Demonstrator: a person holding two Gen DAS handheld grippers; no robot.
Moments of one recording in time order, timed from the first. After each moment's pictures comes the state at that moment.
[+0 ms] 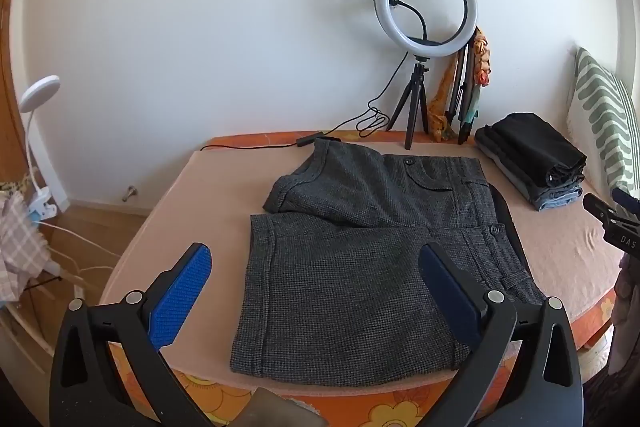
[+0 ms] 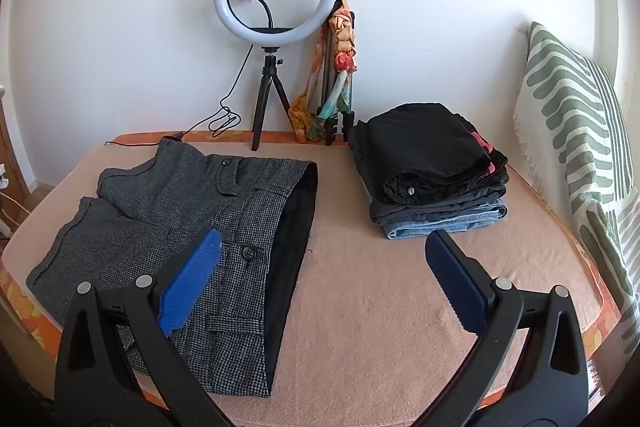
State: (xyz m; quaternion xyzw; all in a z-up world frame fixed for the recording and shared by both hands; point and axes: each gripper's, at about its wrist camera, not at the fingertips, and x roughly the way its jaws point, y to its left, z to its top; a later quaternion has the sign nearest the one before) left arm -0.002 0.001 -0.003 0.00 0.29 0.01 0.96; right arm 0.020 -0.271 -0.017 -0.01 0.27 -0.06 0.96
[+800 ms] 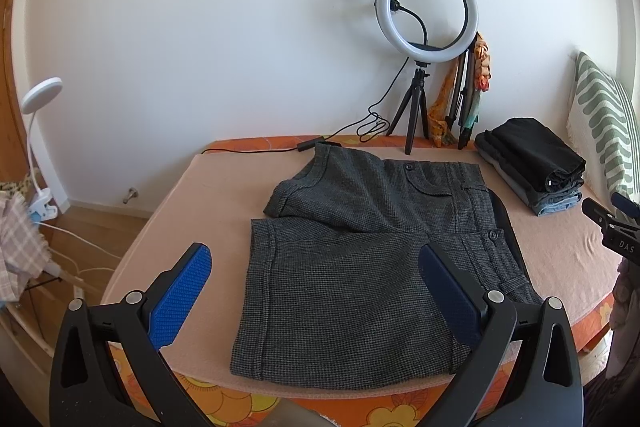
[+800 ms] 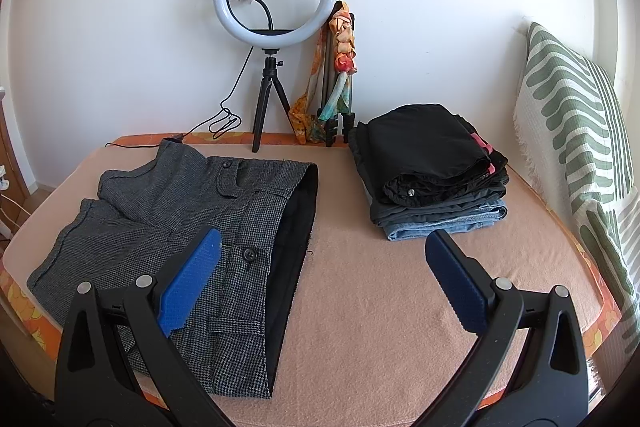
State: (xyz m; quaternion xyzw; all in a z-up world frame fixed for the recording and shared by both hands) left arm -0.005 0.000 0.002 0.00 0.28 0.01 0.96; right arm 0.020 -0.273 -0.017 -0.01 0.27 -0.06 0.96
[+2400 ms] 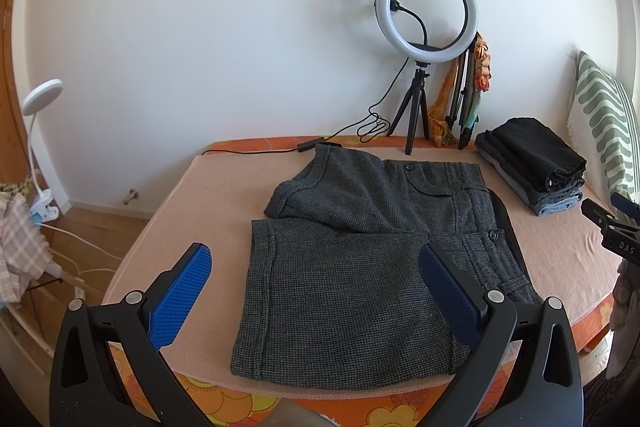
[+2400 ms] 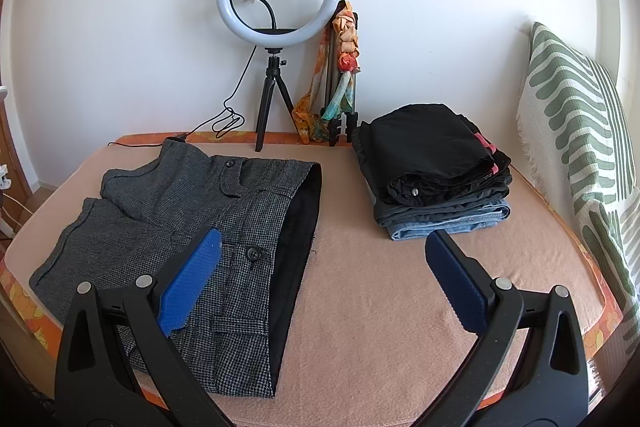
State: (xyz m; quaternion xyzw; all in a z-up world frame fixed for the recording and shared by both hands) left arm -0.006 -0.007 0.004 0.00 0.28 0.01 0.96; right arm 0.021 -0.271 -0.017 -0.01 0.27 -0.05 0.96
